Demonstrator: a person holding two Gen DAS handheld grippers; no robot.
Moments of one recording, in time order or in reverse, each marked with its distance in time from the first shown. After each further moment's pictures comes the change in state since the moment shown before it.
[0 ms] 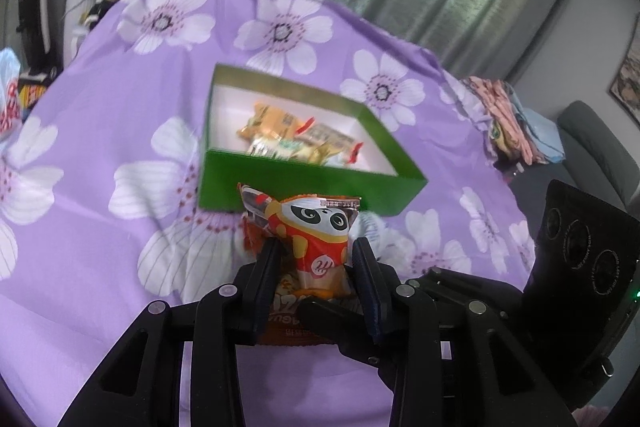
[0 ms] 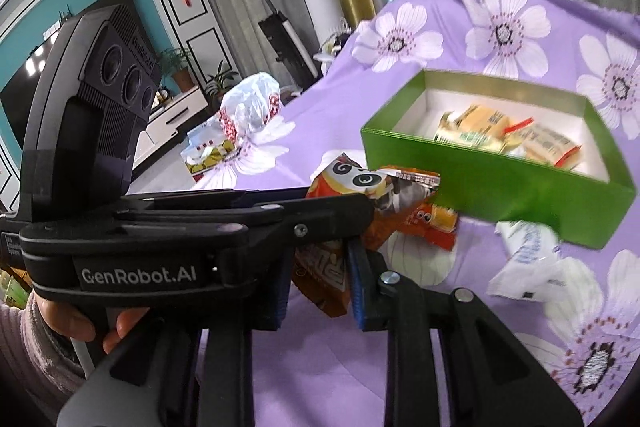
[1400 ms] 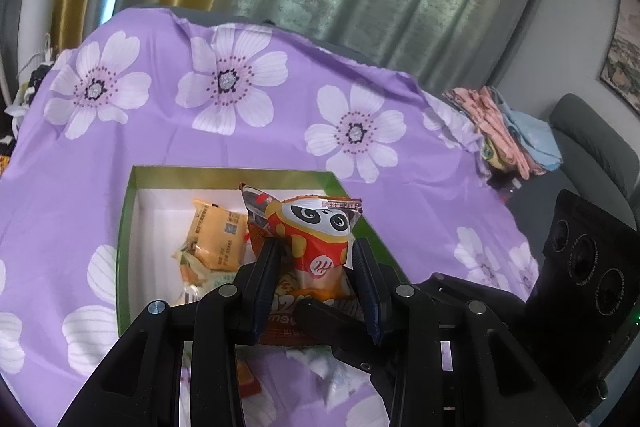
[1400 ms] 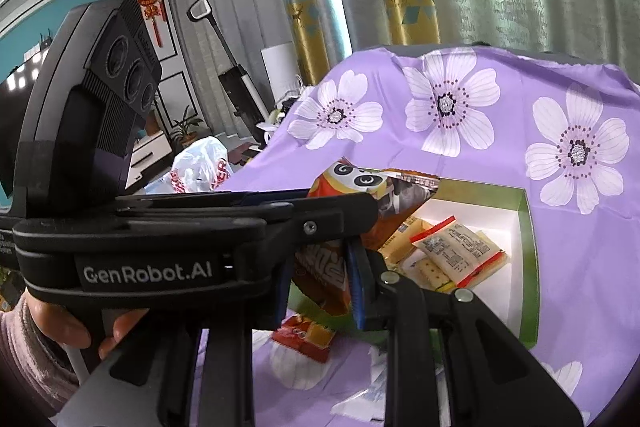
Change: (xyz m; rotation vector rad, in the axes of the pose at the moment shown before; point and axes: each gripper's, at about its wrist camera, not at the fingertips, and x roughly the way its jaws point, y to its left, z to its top) left arm 0.075 -0.040 0.107 0.111 -0.040 -0.040; right arm -0.013 -0.085 0.080 -0.009 -0.156 -0.119
